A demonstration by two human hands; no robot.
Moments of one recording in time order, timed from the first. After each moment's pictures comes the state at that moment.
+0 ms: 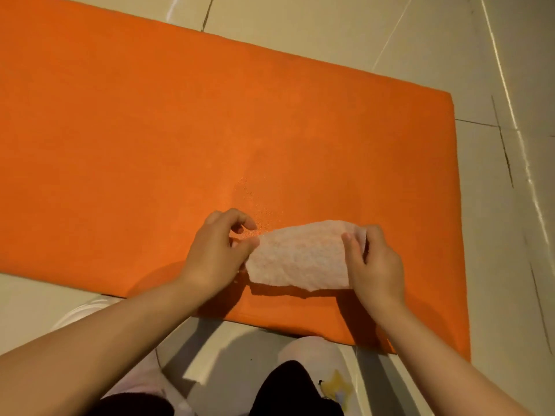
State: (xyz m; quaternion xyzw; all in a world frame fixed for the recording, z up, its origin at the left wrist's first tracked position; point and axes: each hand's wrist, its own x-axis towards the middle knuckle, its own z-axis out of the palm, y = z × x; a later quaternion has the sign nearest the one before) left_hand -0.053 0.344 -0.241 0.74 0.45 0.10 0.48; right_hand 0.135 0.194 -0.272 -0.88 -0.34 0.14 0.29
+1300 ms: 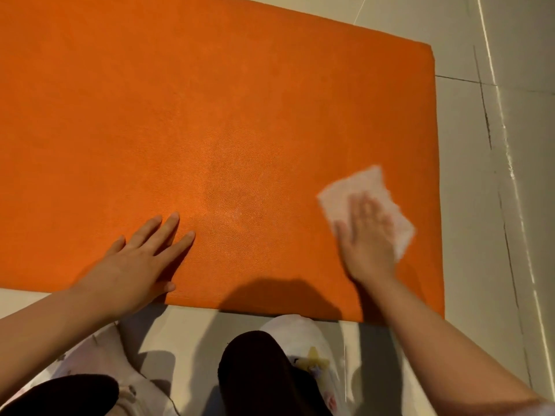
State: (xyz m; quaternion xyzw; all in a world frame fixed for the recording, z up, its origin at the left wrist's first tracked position) left_hand -0.133 0.369 -0.297 0.91 0.26 -0.27 0.16; right_hand 0.190 0.145 -0.342 -0.91 -0.37 0.17 0.04
